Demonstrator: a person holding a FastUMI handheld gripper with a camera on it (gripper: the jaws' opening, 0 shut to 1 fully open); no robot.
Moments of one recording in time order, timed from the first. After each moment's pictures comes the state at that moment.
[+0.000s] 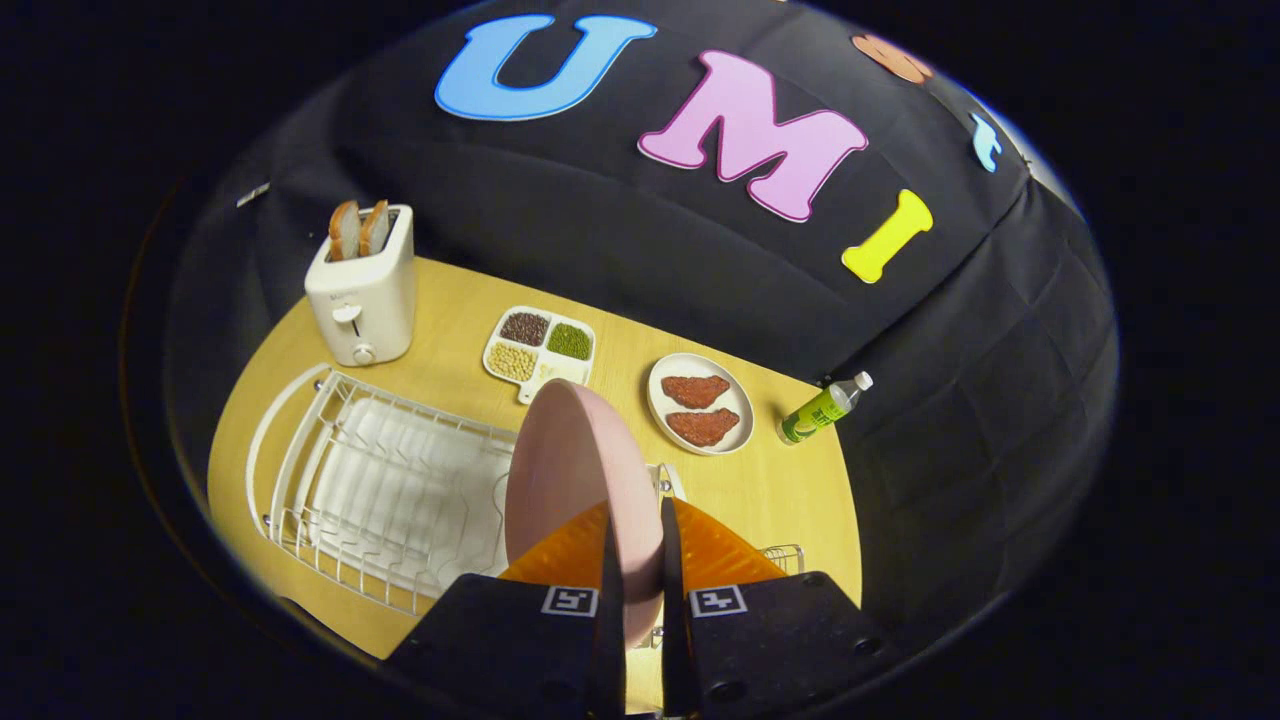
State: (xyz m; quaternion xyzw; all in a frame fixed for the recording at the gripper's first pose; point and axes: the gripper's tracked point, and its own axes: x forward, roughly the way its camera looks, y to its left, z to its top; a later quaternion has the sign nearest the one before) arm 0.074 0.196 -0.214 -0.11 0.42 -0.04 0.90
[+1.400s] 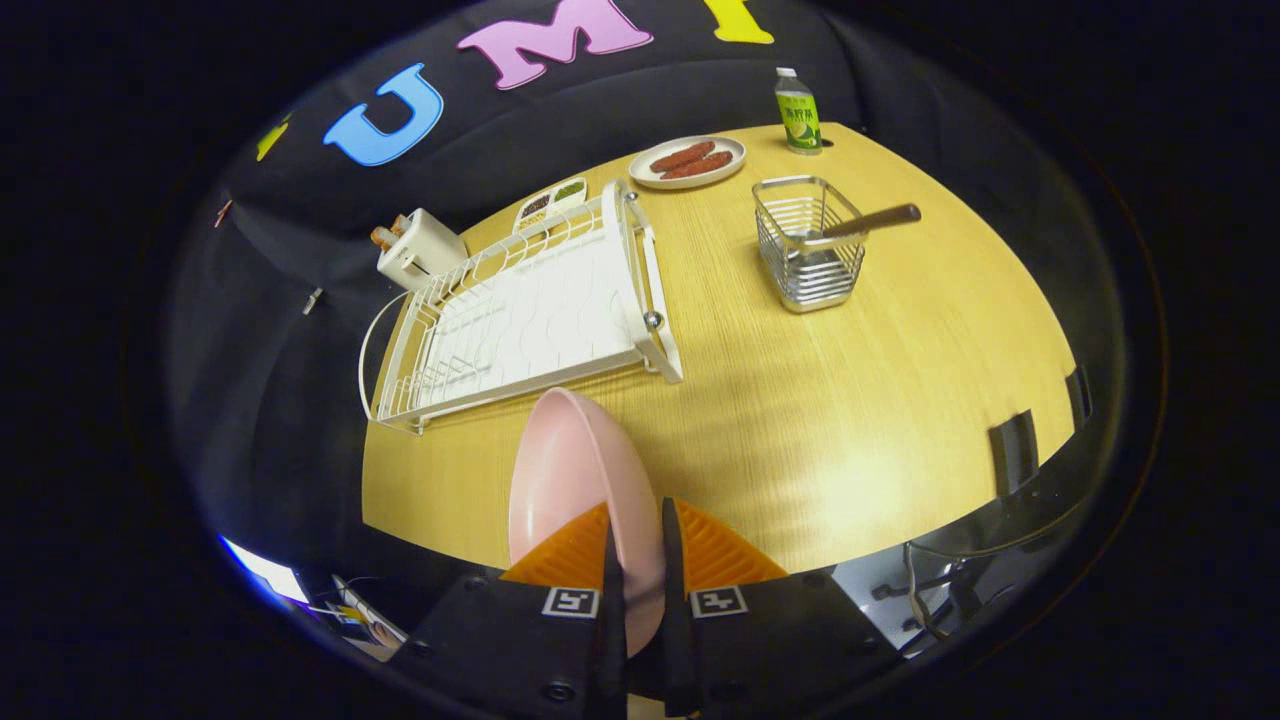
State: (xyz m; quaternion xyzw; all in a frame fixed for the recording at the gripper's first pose) arm -0.197 0.146 -0.345 0.26 0.54 0.05 0.80
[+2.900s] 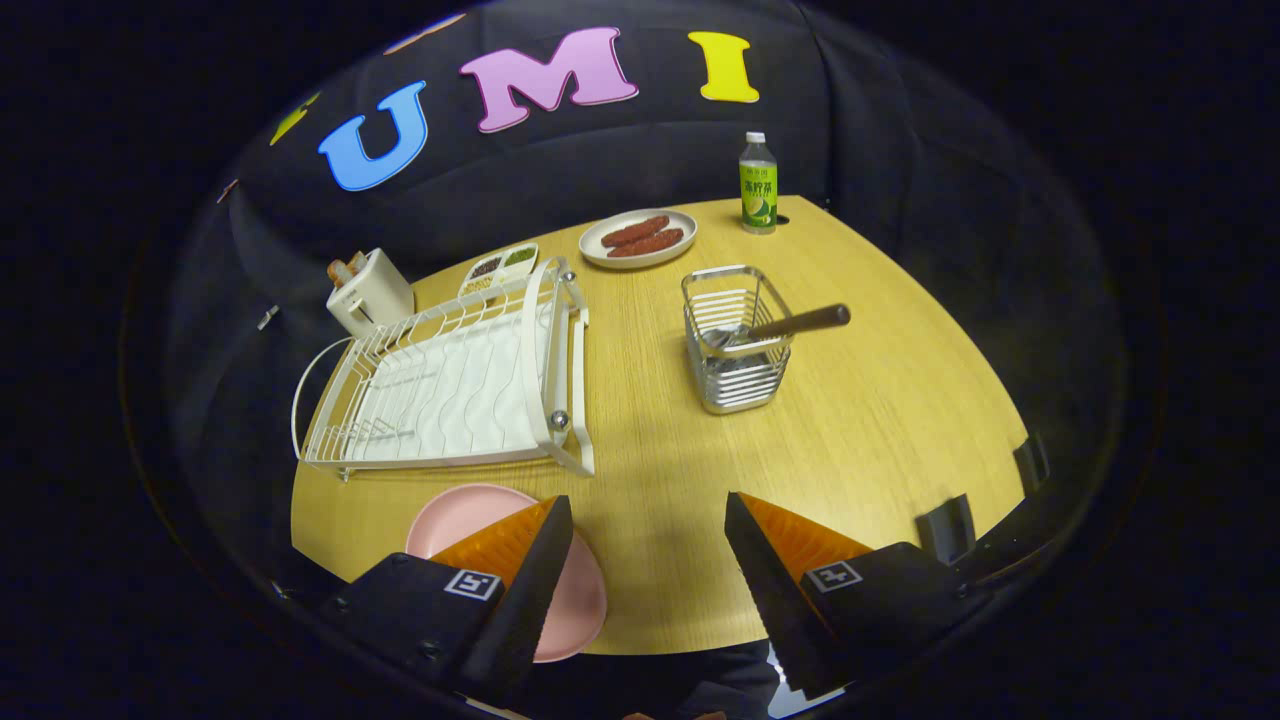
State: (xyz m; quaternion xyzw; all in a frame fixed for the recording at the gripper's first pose) arm -0.138 0.056 -0.337 0.17 0.43 -0.02 0.89
